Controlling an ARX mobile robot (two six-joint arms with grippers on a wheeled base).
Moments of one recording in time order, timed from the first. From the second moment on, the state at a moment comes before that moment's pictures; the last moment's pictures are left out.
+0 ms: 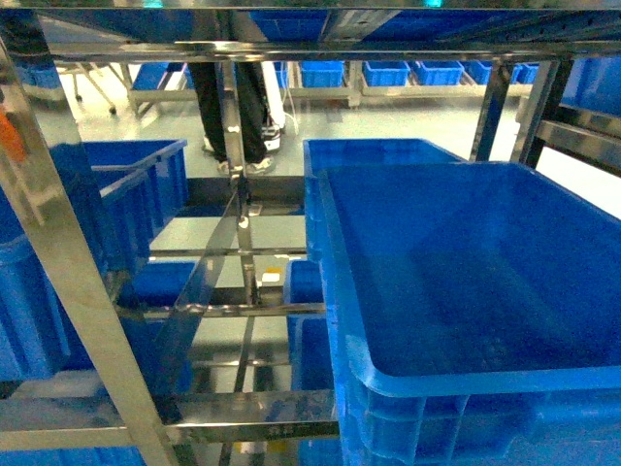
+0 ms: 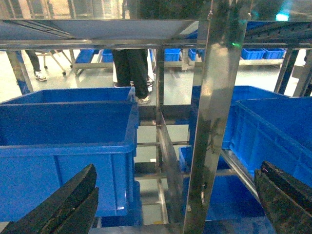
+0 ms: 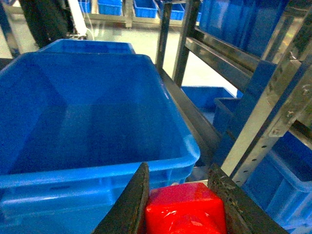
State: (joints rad) left arm 0.00 0.01 0.02 0.00 0.00 0.00; right arm 0.10 0.21 0.06 -0.04 0.23 -0.06
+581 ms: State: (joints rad) left arm 0.00 0.01 0.02 0.00 0.00 0.00; right arm 0.20 1.63 0.52 0.77 0.18 0.01
